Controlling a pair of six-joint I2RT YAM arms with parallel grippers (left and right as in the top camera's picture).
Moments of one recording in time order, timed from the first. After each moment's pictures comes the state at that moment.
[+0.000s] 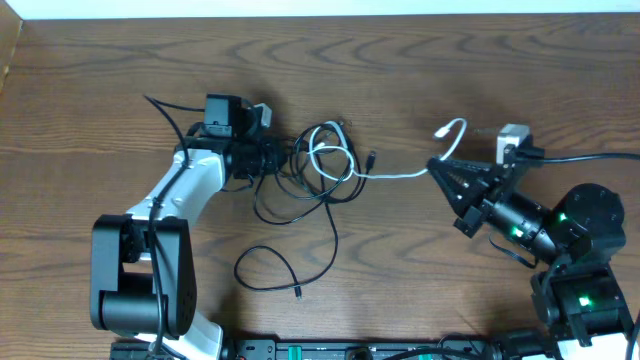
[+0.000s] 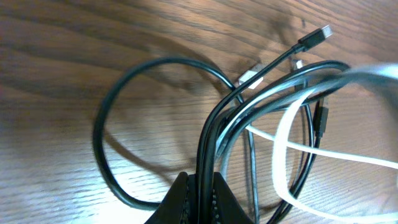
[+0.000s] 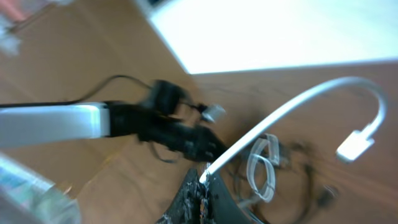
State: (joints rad) left arm -0.08 1.75 1.03 -0.42 0.47 -0.26; right arm 0.15 0.73 0.71 -0.14 -0.70 0.48
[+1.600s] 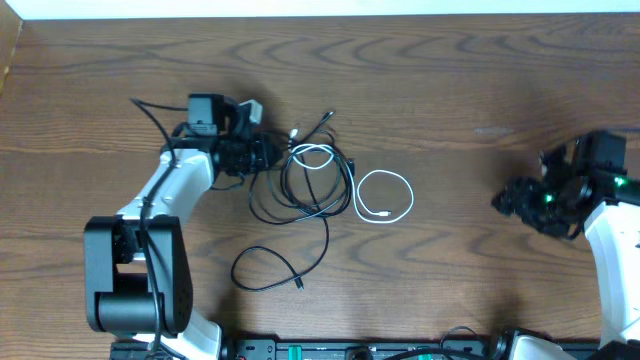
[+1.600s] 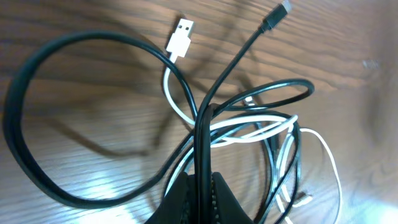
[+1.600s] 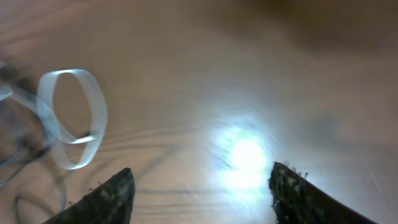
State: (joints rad) left arm -0.04 1.75 1.03 -0.40 0.59 -0.22; right arm -0.25 1.32 0.97 -0.98 -0.34 0.16
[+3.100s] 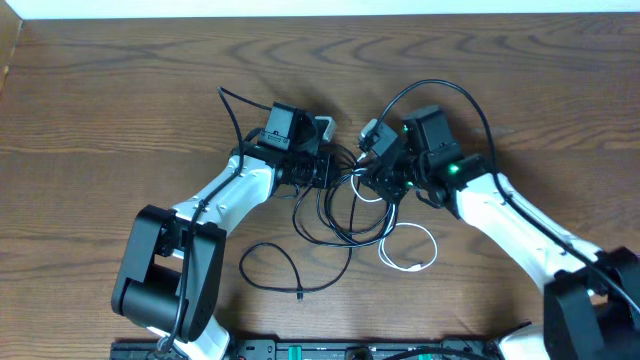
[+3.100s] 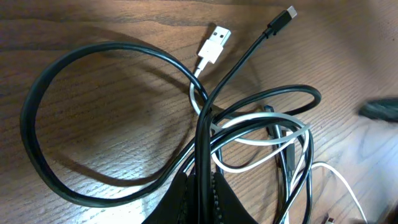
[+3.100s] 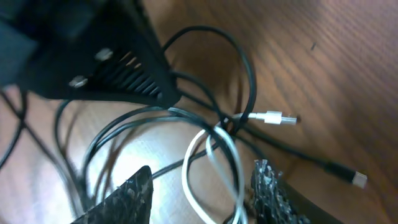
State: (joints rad) left arm -0.36 1.78 1.03 -0.33 0.51 -0.22; right arm 0.45 1.62 0.98 -0.31 -0.37 -0.30
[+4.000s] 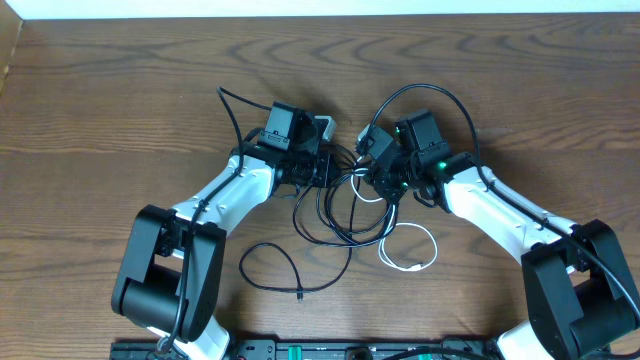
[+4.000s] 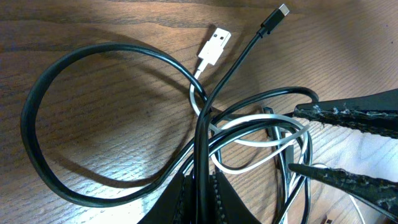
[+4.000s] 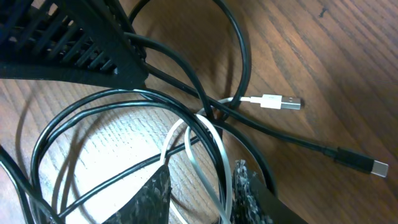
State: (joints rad) left arm -0.36 1.78 1.03 -0.33 0.51 -0.22; right arm 0.45 1.71 0.98 -0.29 -0.32 -0.33
